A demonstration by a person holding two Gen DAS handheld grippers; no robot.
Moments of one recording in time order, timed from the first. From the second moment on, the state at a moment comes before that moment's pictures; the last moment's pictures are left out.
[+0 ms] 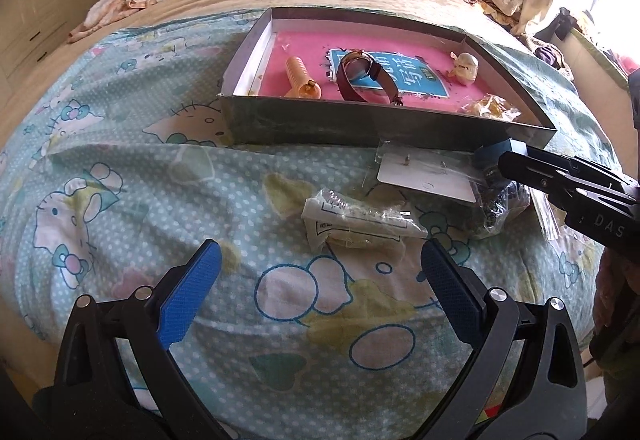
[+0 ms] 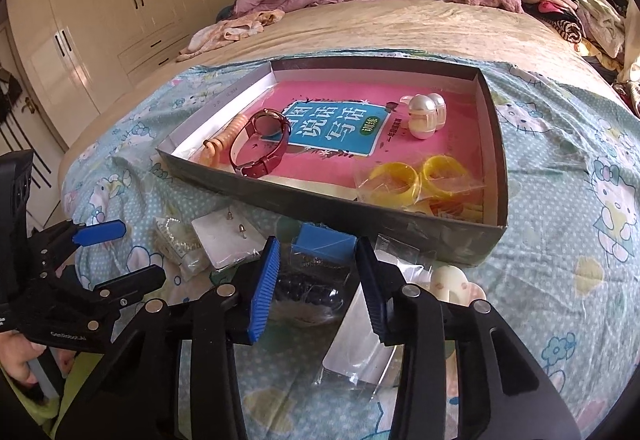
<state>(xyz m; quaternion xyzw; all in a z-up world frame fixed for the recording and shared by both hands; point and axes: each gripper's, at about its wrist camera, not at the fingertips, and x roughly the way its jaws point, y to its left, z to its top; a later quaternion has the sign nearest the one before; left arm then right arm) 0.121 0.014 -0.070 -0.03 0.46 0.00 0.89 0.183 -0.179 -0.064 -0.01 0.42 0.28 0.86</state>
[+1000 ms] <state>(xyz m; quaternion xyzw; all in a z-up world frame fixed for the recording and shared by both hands) 0.144 -0.008 -0.085 0.01 0.46 -0.03 0.89 0.182 -0.194 -0.053 0.03 0.39 0.29 0.87</state>
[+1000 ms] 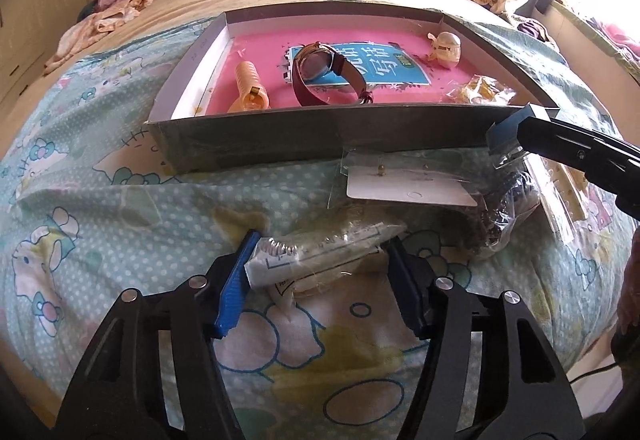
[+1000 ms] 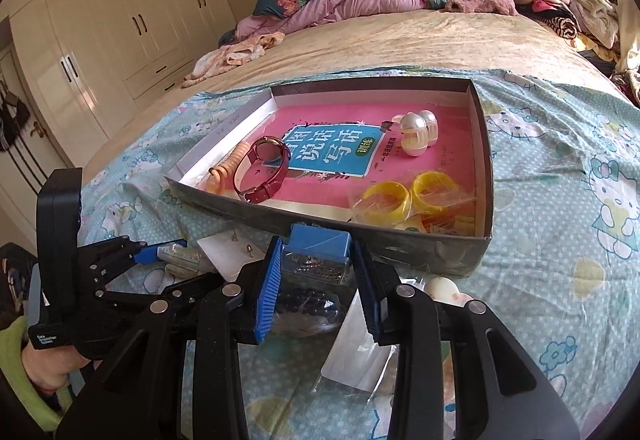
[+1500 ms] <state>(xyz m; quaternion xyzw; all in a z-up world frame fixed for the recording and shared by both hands) 0.120 0.010 -0.052 -0.03 0.44 -0.04 0.90 0.173 -0.205 -0.027 0.04 0.36 0.31 0.88</state>
